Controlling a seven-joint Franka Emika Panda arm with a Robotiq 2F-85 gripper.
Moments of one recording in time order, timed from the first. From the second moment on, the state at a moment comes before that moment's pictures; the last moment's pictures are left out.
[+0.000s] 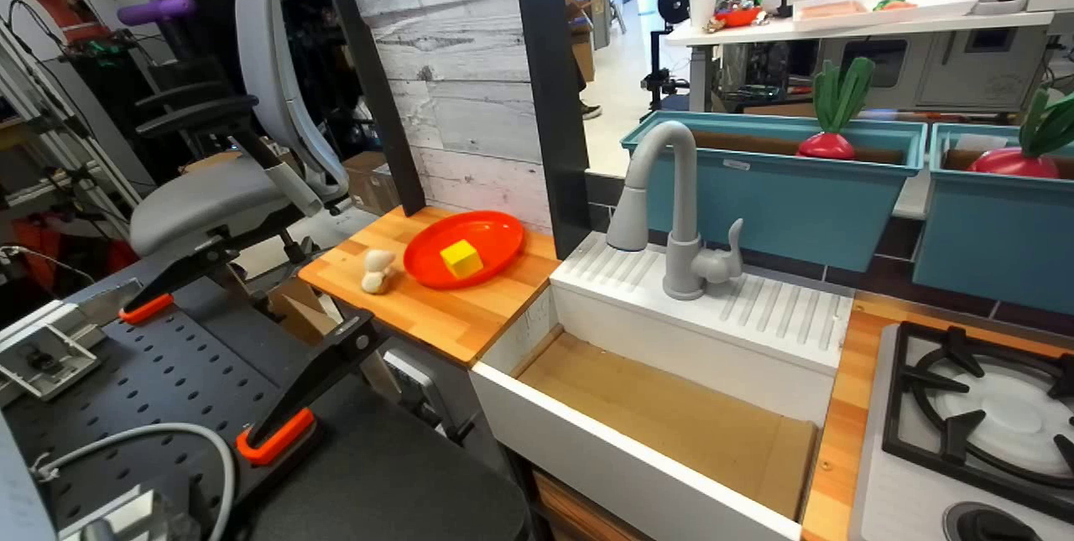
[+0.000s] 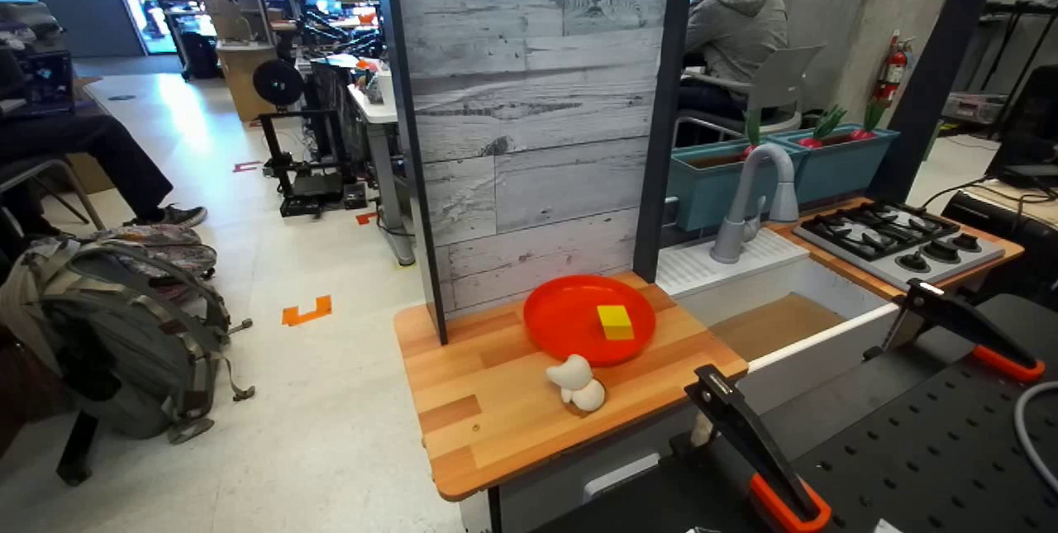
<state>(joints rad) -0.02 -0.45 0.11 -2.38 -0.03 1.96 0.25</state>
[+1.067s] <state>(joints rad) -0.01 0.09 0.12 -2.45 -0.08 2.55 0.33</state>
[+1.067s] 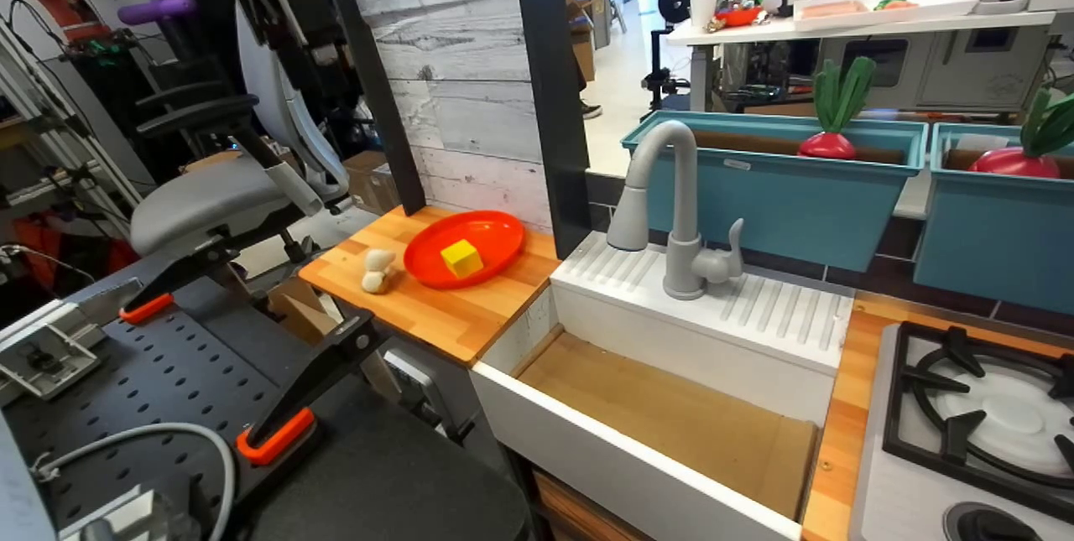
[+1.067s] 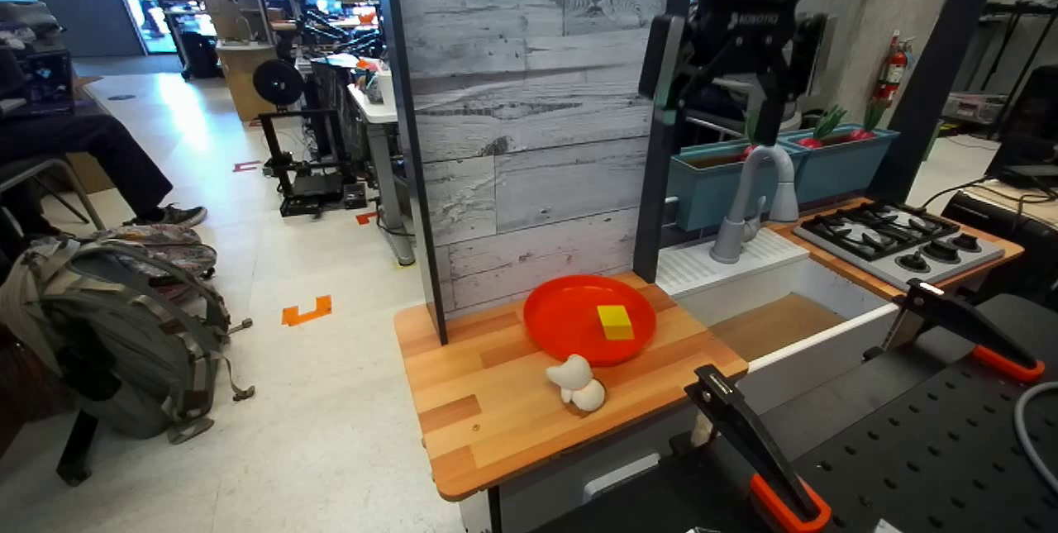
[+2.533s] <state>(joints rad) 0.21 0.96 -0.09 -1.81 -0.03 2.67 0.44</state>
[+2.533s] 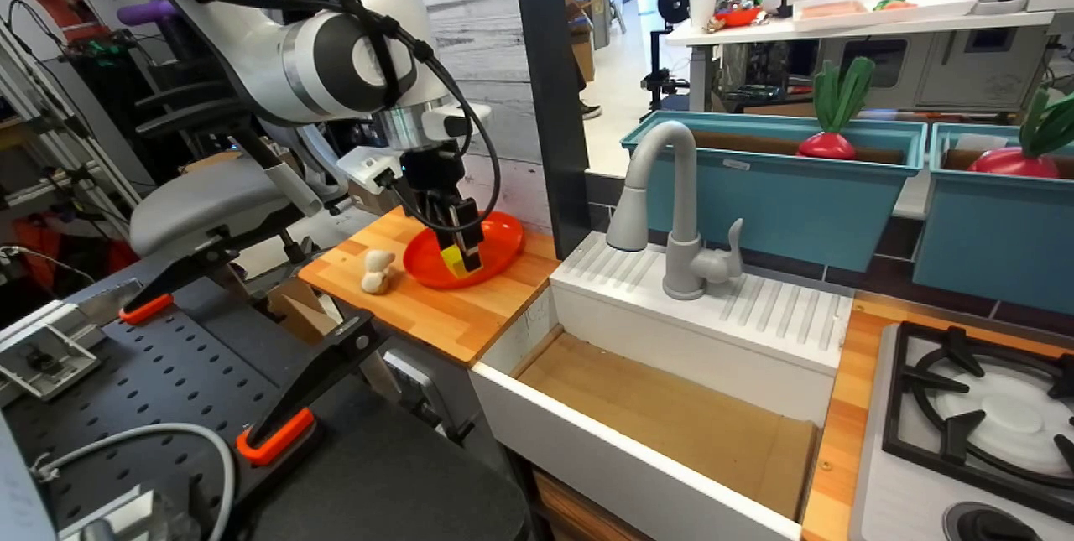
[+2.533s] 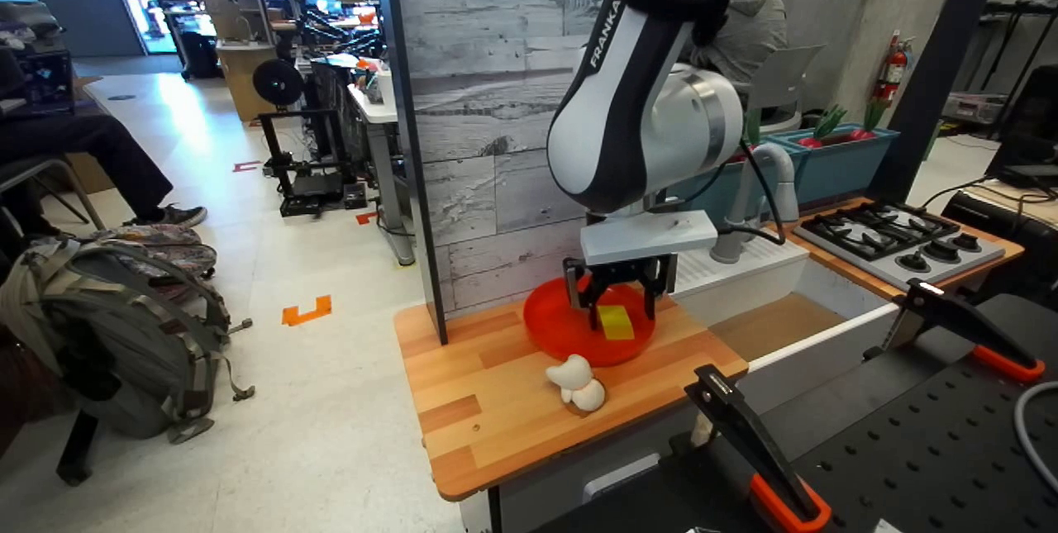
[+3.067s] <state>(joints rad) 0.22 0.99 -0.09 -1.74 -0.03 2.62 0.44</state>
